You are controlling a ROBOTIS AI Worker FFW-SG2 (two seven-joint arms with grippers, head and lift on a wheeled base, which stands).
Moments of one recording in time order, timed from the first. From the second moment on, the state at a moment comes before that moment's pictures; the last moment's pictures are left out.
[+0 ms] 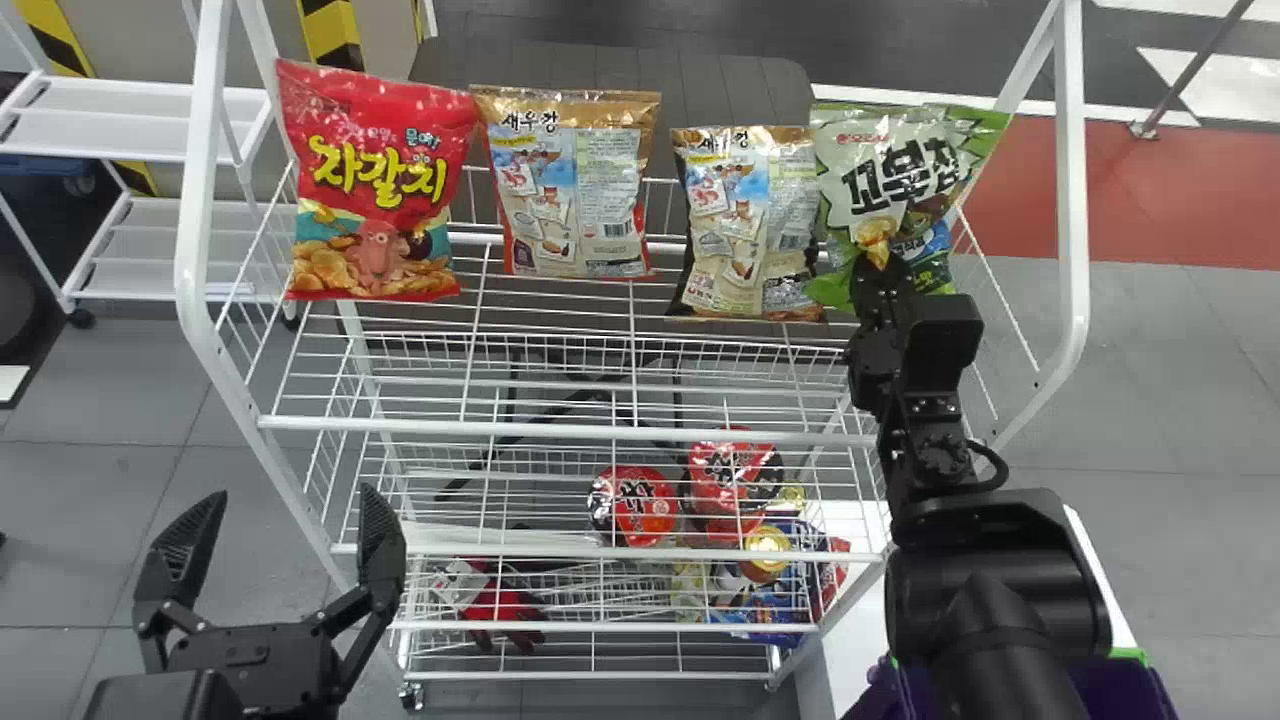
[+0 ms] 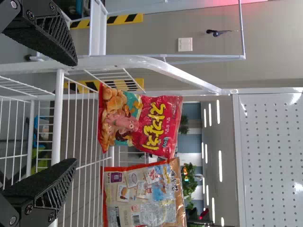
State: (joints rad) left arm 0.72 0.07 -0.15 -1.93 -0.07 -0.29 0.26; right arm -0.07 -0.01 -0.09 -1.24 0.21 -0.22 -0.06
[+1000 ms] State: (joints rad) left arm 0.72 0.08 -0.13 -1.93 -0.06 -0.30 0.26; right arm -0.18 -0.01 -0.09 -1.05 0.24 -0.23 -0.11
